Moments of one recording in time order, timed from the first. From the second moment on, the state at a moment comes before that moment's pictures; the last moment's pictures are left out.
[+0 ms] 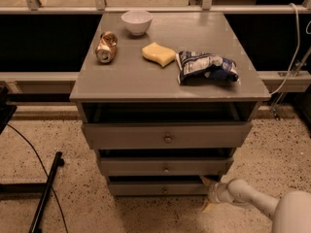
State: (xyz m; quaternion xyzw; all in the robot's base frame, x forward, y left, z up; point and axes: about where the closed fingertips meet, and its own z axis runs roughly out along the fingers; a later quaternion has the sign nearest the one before) arm 0.570 -0.237 0.183 -0.68 0.66 0.04 0.32
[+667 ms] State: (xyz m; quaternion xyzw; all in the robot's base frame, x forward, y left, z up) arm 0.589 -0.224 0.169 -0.67 0.66 0.05 0.33
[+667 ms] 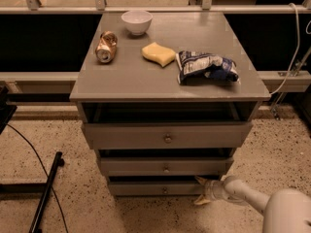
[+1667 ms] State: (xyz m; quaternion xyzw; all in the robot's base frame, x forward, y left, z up) arm 0.553 -0.210 0.181 -0.69 0.64 0.07 0.34
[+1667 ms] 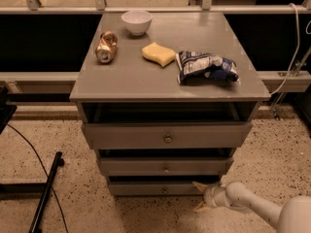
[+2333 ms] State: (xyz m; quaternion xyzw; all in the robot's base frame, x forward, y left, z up) arm 0.492 -0.205 0.199 -0.71 0.61 0.10 0.33
